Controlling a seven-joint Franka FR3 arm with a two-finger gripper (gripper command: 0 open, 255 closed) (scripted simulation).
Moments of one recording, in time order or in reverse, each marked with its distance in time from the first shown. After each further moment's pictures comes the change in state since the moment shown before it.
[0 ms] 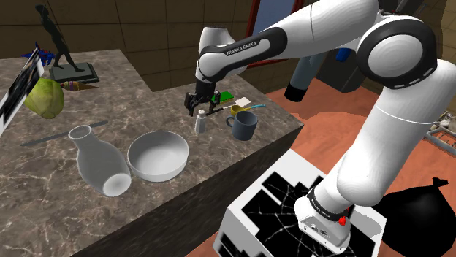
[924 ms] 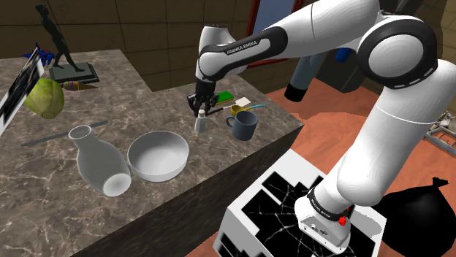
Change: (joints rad) arm 0.000 -0.002 0.000 0.003 0.000 -0.005 0.000
